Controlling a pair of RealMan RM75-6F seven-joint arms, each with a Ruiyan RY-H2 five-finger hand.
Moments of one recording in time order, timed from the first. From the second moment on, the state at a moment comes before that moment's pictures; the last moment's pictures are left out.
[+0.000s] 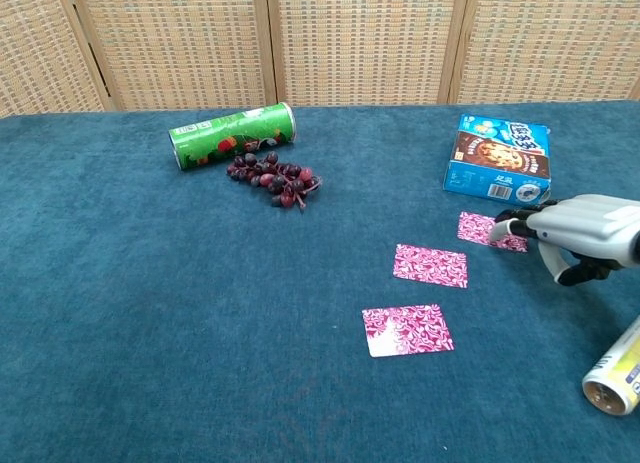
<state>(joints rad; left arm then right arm) -0.10 -1.07 -0.02 -1.67 1.45 1.42 0.13 0.64 -1.51 0.07 -1.34 -1.09 0.83 -0.49</state>
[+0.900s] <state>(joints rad) -0.10 -1.07 -0.02 -1.67 1.45 1.41 0.11 0.72 -1.65 0.21 -1.52 -0.74 1.05 -0.68</state>
